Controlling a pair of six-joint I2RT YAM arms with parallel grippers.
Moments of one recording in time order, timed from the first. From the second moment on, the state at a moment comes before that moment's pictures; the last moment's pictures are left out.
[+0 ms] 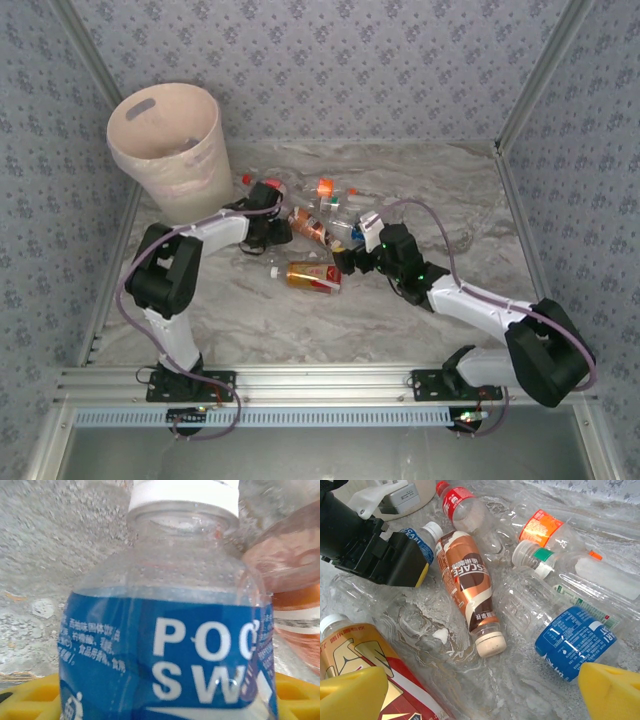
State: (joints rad) left arm -0.45 1.83 1.17 -0.42 -0.02 -0.55; right arm 0.64 1.26 0.58 0.22 0.00 0.06
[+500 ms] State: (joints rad) left arm -0.45 1.65 1.24 -0.43 0.01 -0.50; right arm 0.64 1.21 0.53 0.29 0.06 0.06
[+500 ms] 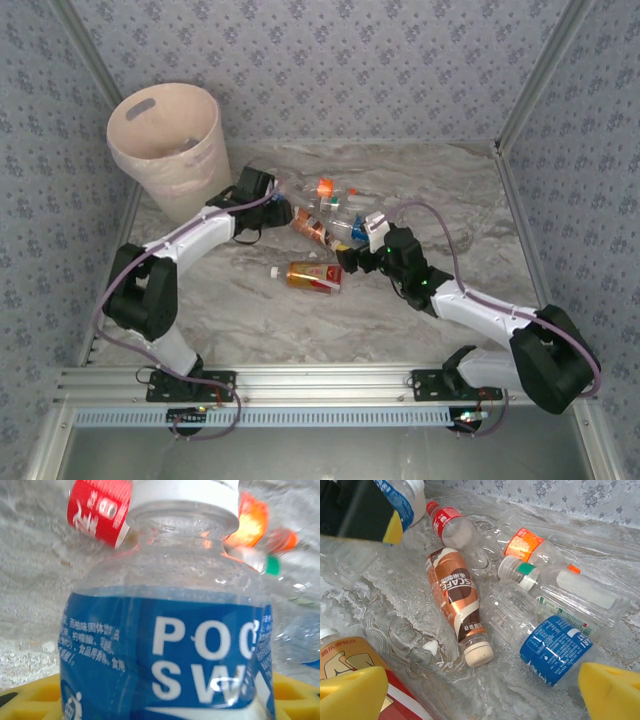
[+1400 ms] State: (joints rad) left arm -0.26 1.46 1.70 -0.29 -0.12 -0.25; right arm 0.64 1.17 0.52 0.35 0.10 0.06
